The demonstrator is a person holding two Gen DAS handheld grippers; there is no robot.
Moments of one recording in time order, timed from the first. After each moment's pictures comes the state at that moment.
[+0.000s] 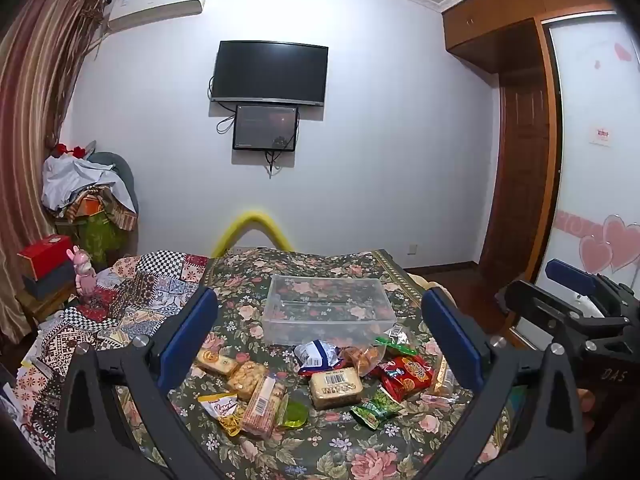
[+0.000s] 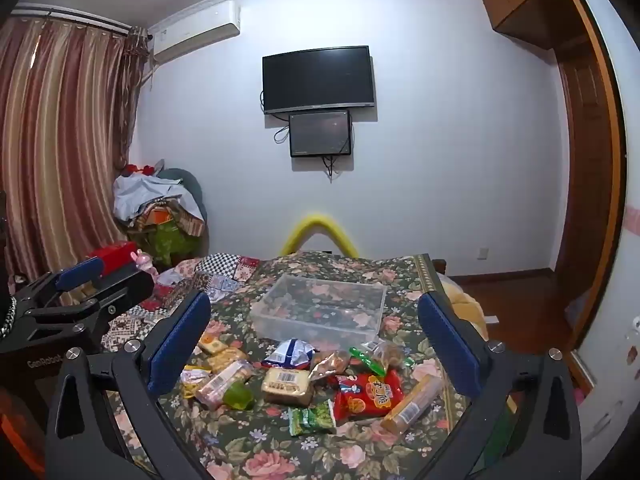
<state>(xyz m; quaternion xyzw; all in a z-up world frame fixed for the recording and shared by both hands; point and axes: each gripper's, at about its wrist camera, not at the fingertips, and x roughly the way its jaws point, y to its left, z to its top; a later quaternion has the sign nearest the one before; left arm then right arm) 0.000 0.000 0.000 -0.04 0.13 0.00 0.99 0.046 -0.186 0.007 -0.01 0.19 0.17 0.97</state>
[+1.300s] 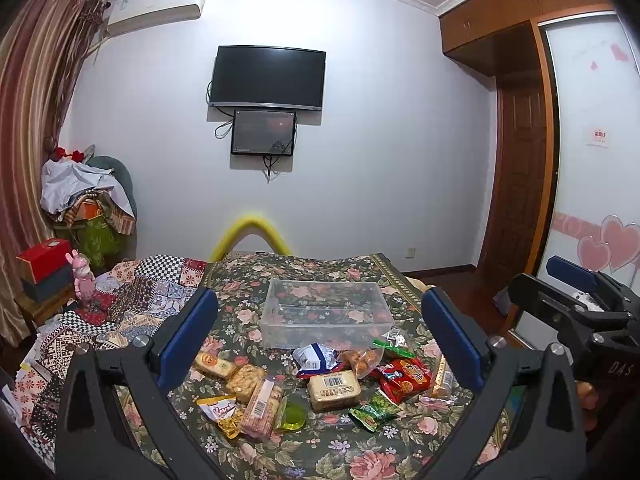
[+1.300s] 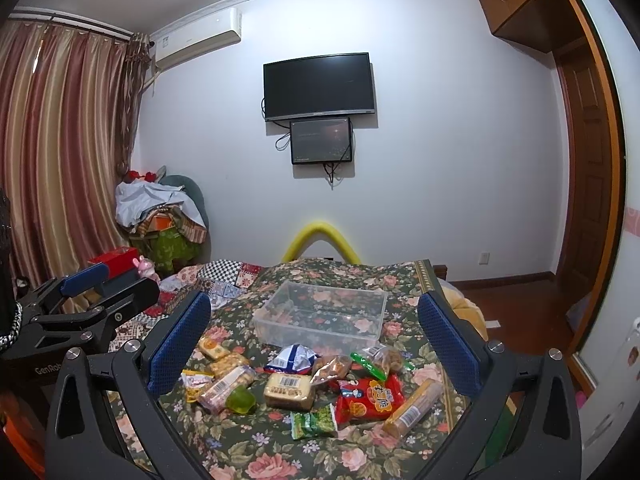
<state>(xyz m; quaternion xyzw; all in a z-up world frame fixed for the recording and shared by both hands) -0.005 -0.002 0.000 -0.04 0.12 0.00 0.99 0.040 -0.186 0.012 -0.01 0.18 0.18 0.97</state>
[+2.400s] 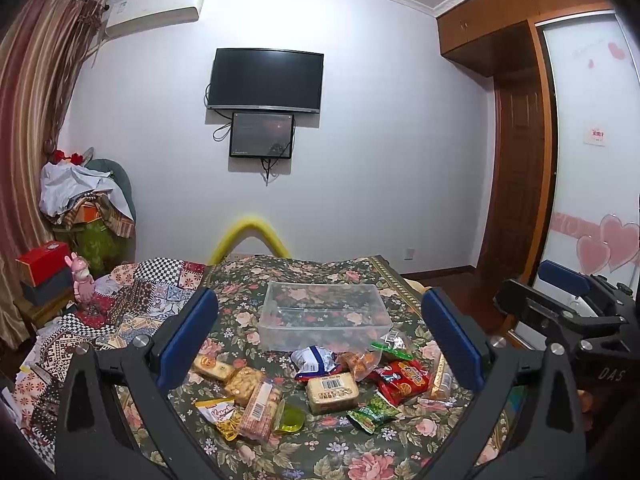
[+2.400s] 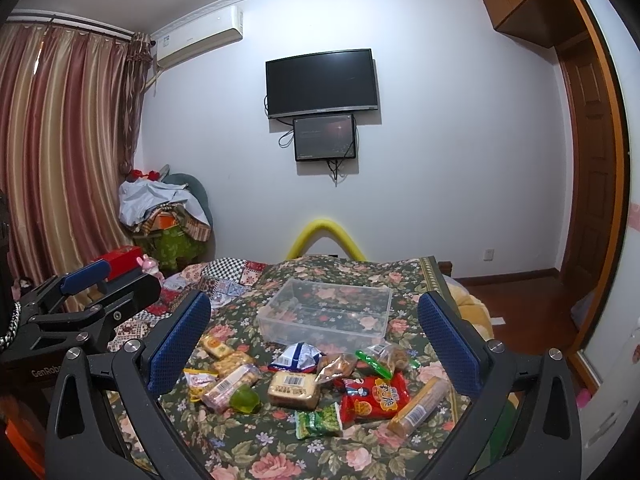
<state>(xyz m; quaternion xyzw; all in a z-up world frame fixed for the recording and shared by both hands) -0.005 -0.003 0.002 -0.04 0.11 0.00 0.99 0.044 -0.186 0.009 0.00 0.18 0.18 0.97</state>
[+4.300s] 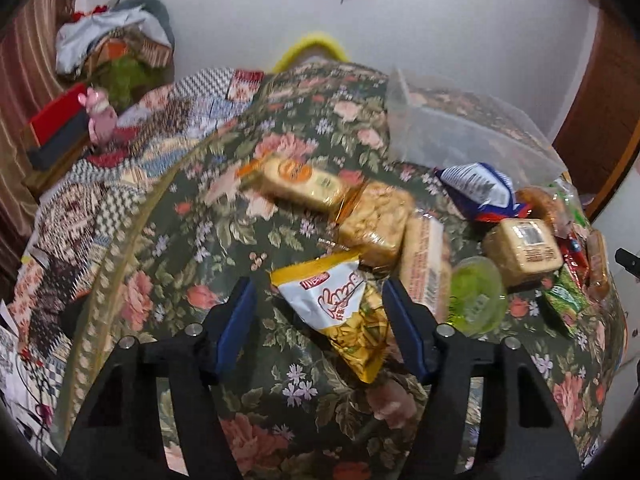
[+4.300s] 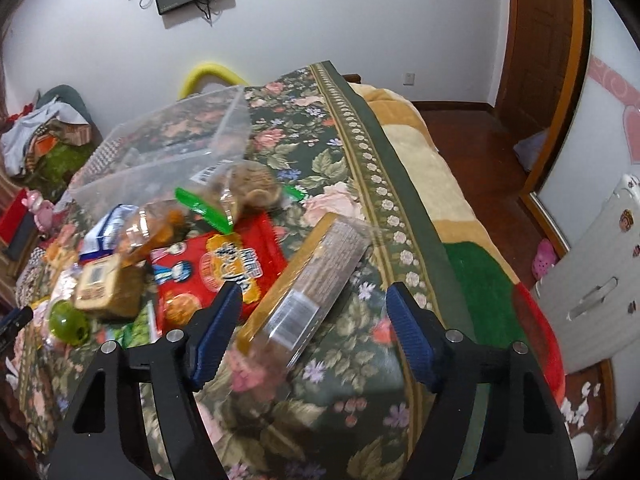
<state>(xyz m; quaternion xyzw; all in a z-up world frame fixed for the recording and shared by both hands) 0.124 0.134 -0.217 -0.10 0.42 0.08 0.90 0.171 -0.274 -0.161 0.02 0.48 0.01 0.88</state>
